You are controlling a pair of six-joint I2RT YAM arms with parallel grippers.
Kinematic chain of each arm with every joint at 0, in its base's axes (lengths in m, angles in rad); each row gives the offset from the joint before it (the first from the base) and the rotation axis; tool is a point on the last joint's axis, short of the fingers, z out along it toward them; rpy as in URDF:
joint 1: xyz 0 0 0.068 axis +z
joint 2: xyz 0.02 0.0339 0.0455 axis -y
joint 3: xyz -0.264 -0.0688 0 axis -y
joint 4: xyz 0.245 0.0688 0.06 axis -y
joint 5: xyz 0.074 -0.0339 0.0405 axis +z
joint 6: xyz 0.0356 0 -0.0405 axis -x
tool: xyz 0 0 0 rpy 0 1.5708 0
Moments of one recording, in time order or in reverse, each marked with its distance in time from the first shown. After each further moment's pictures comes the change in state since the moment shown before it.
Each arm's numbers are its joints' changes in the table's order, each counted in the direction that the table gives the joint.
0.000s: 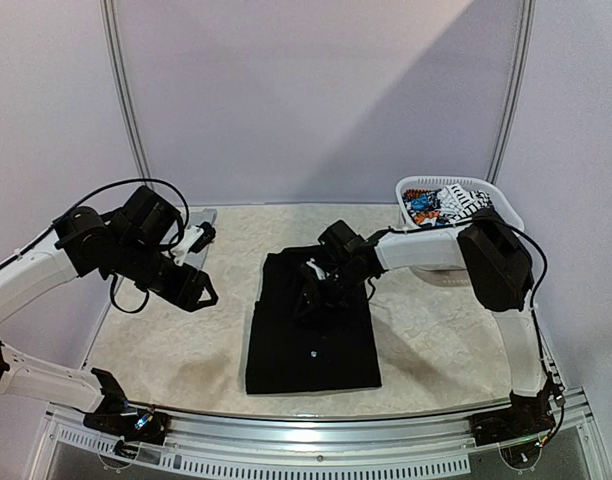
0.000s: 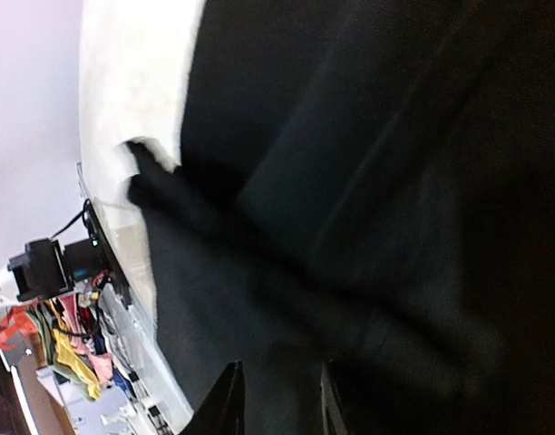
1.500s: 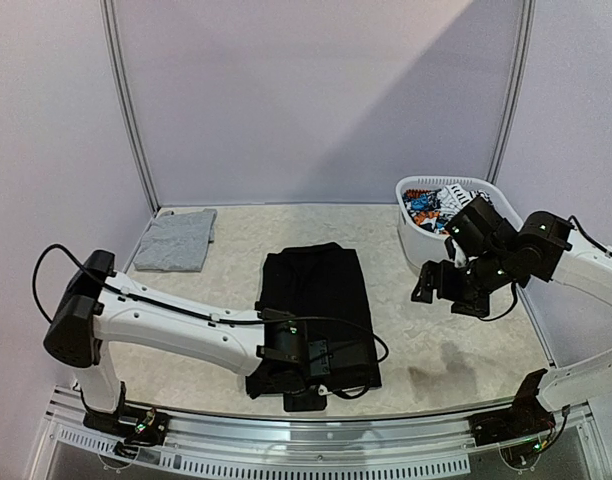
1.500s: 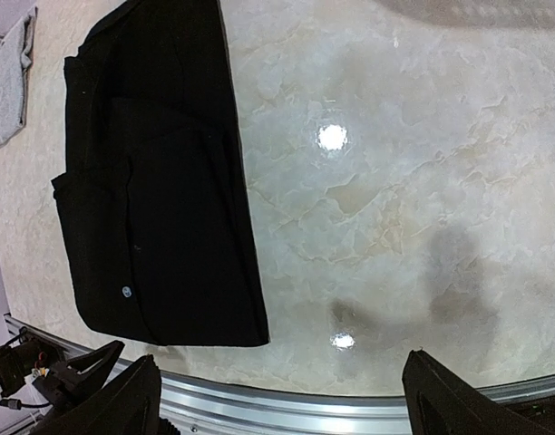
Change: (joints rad) left arm -0.758 -0.803 0.335 0.066 0.431 -0.308; right arm 0.000 1.081 -0.505 -0.590 -0.758 -0.318
